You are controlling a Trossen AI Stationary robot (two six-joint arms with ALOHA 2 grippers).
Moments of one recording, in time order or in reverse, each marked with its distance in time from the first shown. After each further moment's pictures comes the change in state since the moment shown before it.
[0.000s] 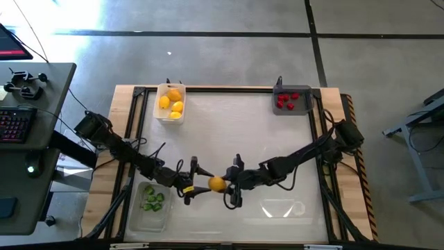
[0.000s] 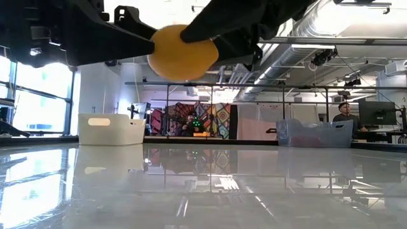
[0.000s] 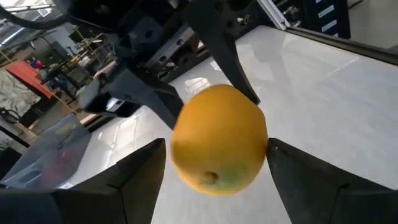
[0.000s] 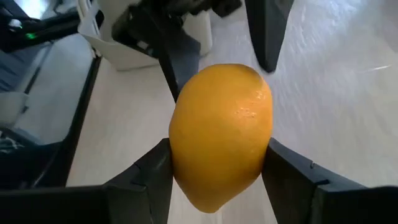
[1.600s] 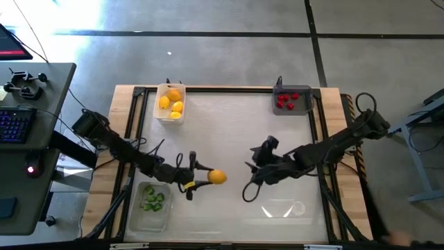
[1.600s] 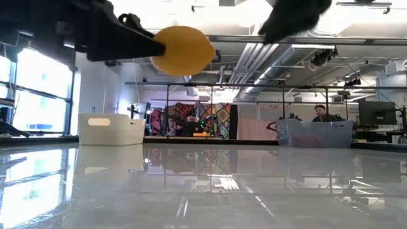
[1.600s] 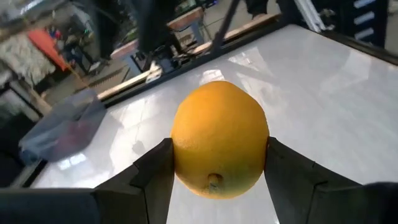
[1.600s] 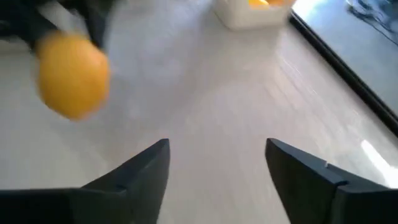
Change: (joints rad) left arm 0.029 -0.037 0.000 -0.039 -0.056 -0.109; right arm 0.051 -0.347 -0.032 -0.614 0.461 0.061
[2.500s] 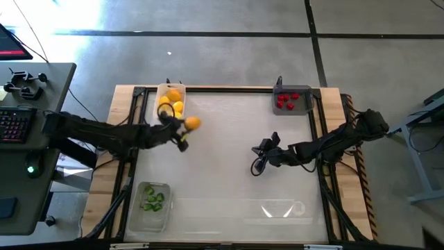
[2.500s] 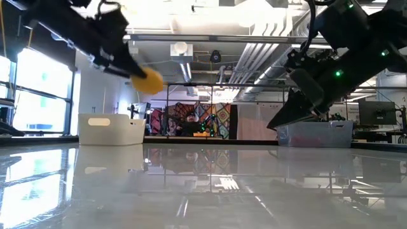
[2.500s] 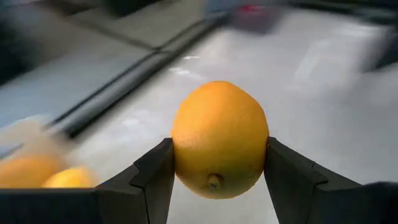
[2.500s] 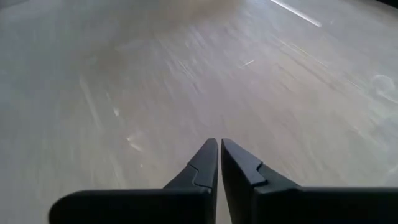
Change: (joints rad) left arm 0.442 -0.568 0.000 -0.889 -0.131 -0.563; right arm -0.226 0.006 -0.664 0.864 -0.126 0.007
